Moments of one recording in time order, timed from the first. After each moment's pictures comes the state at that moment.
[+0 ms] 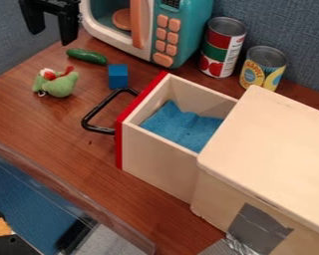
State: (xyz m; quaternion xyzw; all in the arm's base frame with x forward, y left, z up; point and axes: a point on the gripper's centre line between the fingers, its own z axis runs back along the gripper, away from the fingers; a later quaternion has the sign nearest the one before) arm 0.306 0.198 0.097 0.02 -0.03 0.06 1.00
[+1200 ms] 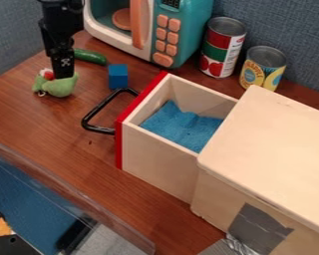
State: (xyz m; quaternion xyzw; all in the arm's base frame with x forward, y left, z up) arm 0.293 0.175 0.064 0.05 -0.03 -0.30 0.95
